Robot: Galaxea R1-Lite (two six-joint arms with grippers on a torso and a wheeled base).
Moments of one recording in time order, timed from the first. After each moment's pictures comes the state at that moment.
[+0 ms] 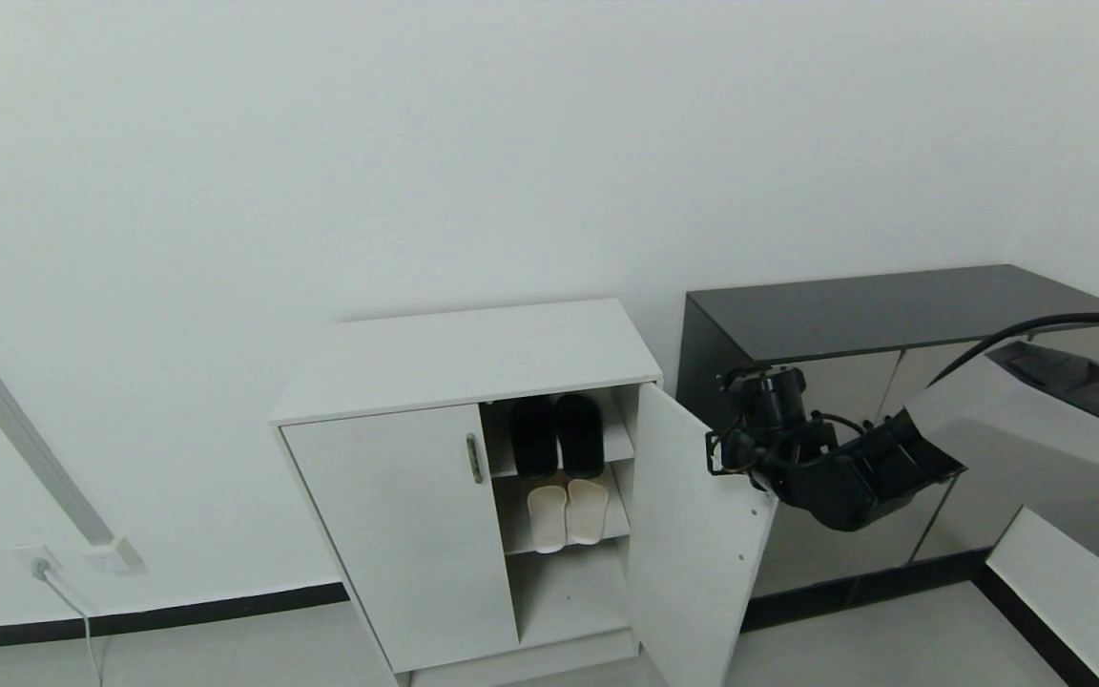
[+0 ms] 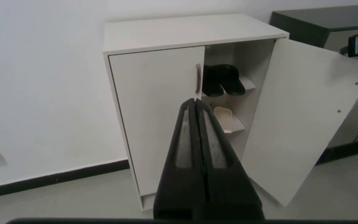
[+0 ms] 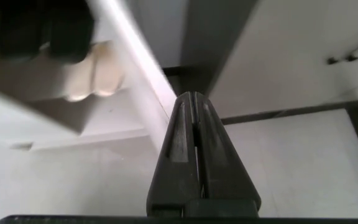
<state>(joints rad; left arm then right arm) 0.00 0.00 0.00 0.00 -0.03 0.01 0.48 2.30 -1.26 -0.53 -0.37 0.17</state>
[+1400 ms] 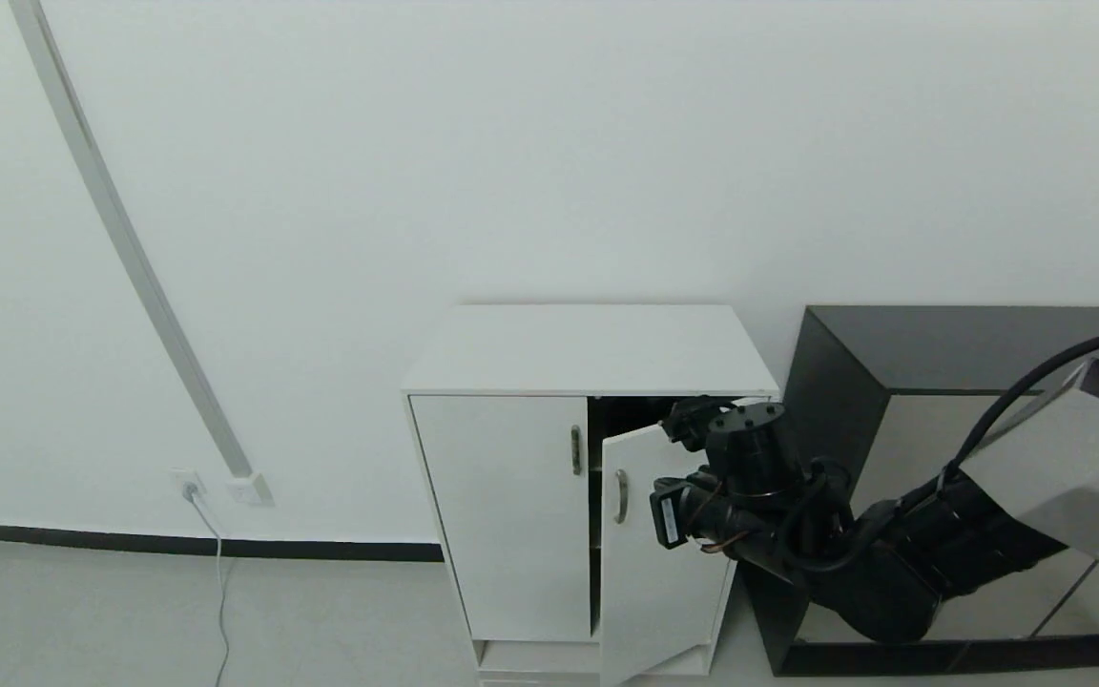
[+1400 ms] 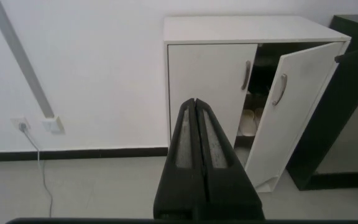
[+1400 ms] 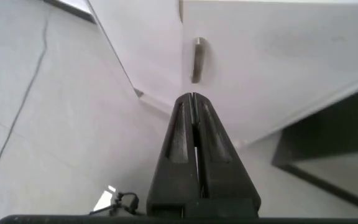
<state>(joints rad) 0.00 0.00 0.00 0.00 -0.03 0.01 0.68 2.09 -0.94 -0.71 -0.20 0.13</state>
